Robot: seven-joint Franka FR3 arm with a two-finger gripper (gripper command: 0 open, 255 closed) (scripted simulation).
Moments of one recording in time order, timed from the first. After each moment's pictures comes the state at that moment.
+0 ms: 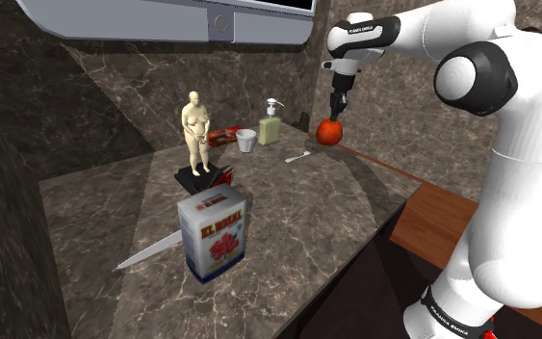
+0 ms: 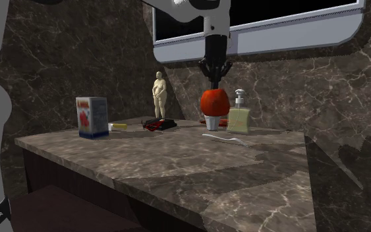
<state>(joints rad) 0.08 0.24 -0.65 -1.55 0.18 1.75 -1.41</state>
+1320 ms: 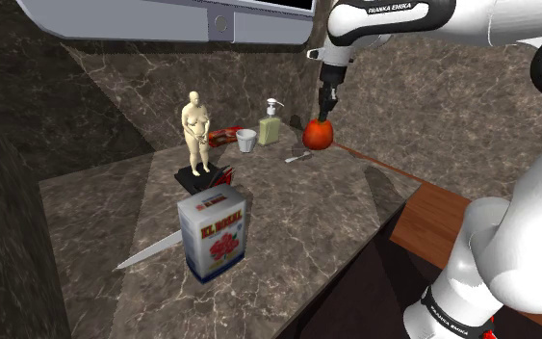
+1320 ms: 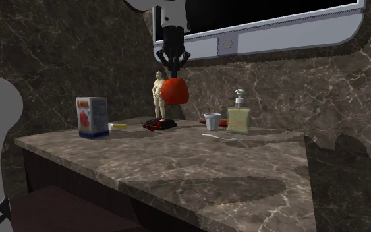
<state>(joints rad) 0.29 -0.10 -0.52 -1.80 -0.02 1.73 -1.06</state>
